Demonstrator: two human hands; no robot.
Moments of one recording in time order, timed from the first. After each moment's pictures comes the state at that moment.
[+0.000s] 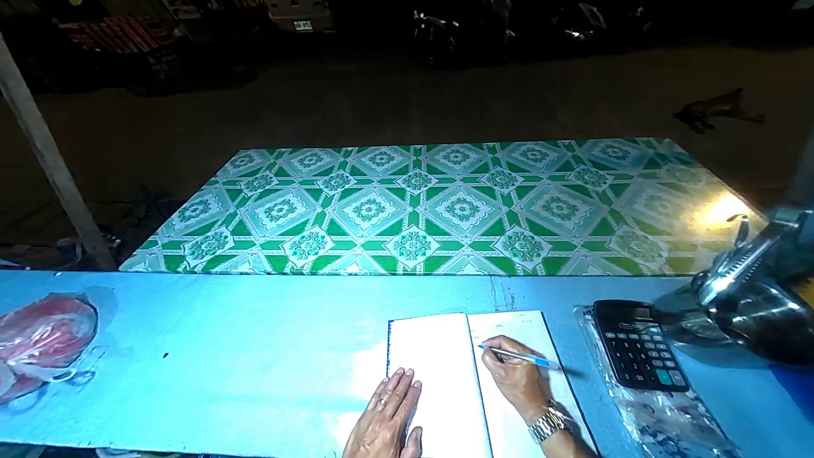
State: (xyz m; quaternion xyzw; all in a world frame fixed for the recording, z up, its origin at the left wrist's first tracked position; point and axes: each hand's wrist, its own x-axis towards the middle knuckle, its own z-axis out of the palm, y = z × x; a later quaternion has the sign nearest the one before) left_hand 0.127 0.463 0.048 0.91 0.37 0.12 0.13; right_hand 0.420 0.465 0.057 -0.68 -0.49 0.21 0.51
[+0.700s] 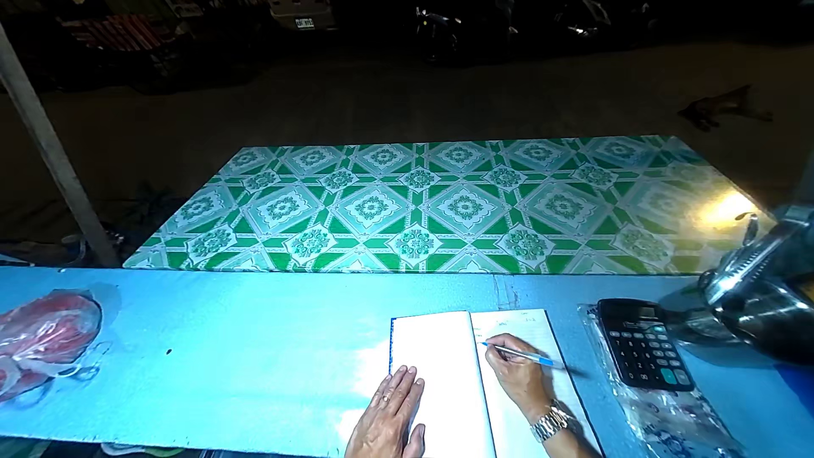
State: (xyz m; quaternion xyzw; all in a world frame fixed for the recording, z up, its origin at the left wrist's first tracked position) left_hand 0.128 0.462 0.048 0.91 0.37 0.13 0.13; right_hand 0.418 0.465 0.055 -0.66 -0.48 0.21 0.54
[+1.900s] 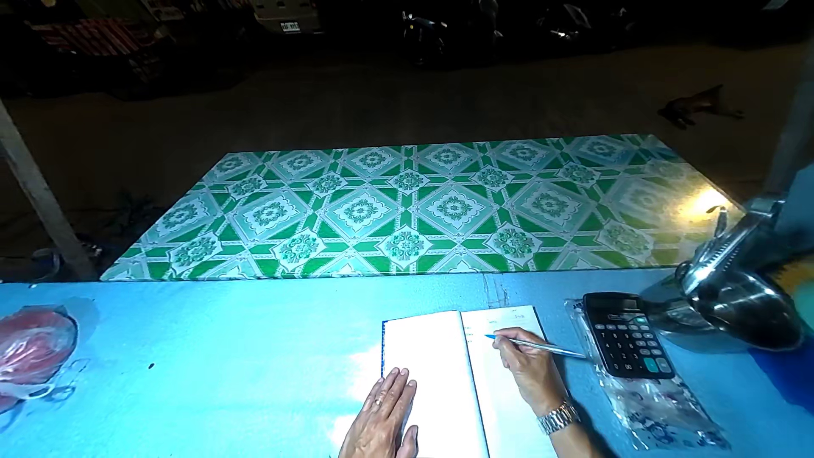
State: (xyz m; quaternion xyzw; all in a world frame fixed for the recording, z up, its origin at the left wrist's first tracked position) left_hand 0.127 0.462 0.048 0.91 0.37 0.12 0.14; right_hand 0.442 0.457 0.075 -0.63 -0.35 0.33 0.60
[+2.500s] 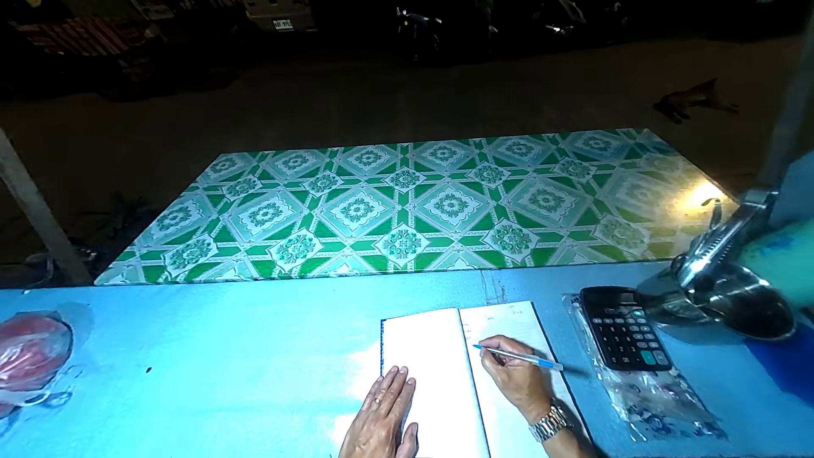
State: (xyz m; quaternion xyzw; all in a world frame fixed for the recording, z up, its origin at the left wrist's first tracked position) left_hand 0.127 0.463 0.047 0.91 0.37 0.13 0.14; right_hand 0.424 0.448 0.061 -0.63 -0.50 0.22 0.55
